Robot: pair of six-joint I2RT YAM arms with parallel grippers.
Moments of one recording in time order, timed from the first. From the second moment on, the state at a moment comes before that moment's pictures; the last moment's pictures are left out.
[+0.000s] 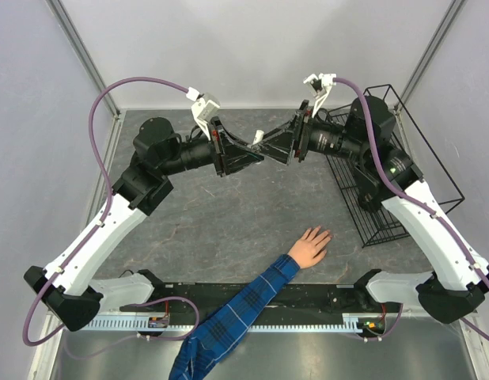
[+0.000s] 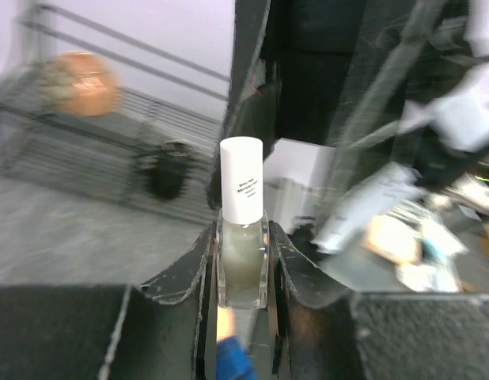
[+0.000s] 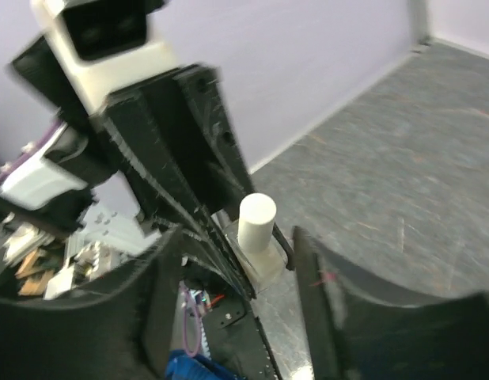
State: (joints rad) left arm -0.63 1.16 1.33 -0.08 0.68 -0.43; right arm 0.61 1.24 1.56 -0.32 -0.62 0.51
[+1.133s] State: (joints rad) left arm -0.99 1.25 1.41 -0.14 -0.16 -0.05; right arm 0.72 1.40 1.96 -0.85 -0.02 0.47
